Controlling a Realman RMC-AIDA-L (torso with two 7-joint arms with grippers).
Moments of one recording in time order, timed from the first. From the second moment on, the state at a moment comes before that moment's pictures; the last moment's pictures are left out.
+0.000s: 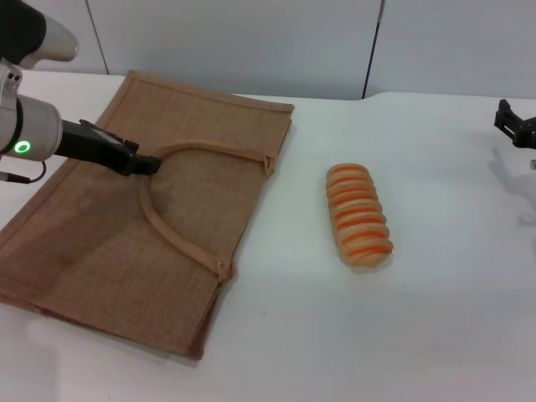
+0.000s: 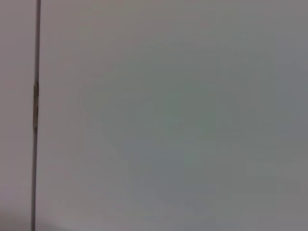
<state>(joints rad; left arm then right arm) -0.65 -1.98 0.94 0.88 -0.74 -1.14 1.09 0.67 2.02 -2.02 -0.19 0.75 -0.59 0.00</state>
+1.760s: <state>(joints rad) -0.66 -1.99 0.87 0.76 -0.72 -1.08 1.07 0.68 2.02 -2.02 -0.20 0.75 -0.59 0.01</state>
